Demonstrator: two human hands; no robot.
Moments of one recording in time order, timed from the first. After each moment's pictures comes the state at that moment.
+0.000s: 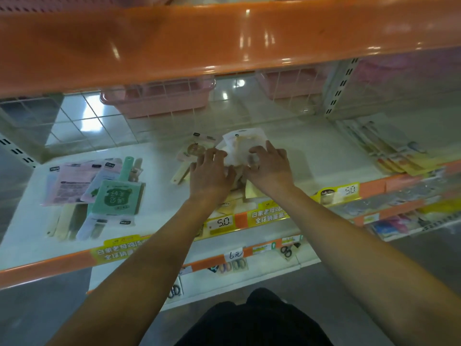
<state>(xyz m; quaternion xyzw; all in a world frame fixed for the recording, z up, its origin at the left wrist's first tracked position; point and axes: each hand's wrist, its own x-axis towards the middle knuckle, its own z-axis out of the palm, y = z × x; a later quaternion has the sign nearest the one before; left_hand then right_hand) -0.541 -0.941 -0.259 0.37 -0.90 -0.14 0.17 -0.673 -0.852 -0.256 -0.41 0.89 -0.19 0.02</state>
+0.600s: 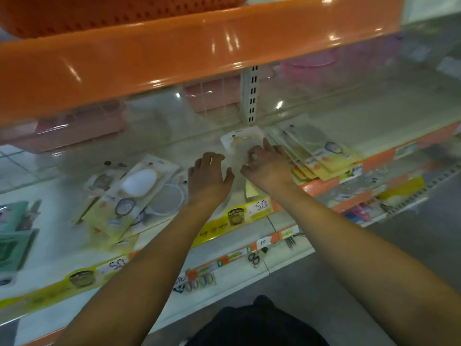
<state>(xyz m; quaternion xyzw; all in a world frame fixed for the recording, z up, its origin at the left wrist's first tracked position) -0.737 -0.826 -0.254 0.32 -0.92 -0.14 0.17 -0.865 -0.725 -0.250 -0.38 0.90 -0.19 -0.01</state>
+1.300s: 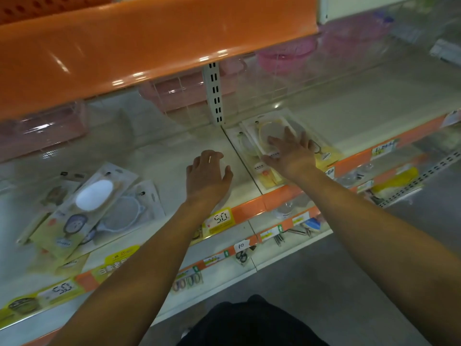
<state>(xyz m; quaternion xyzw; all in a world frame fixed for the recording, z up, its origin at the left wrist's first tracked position) -0.832 -0.780 -0.265 0.32 -0.93 -0.13 0.14 -1.019 -0.646 -0.263 -0.33 0.94 -0.05 0.09</state>
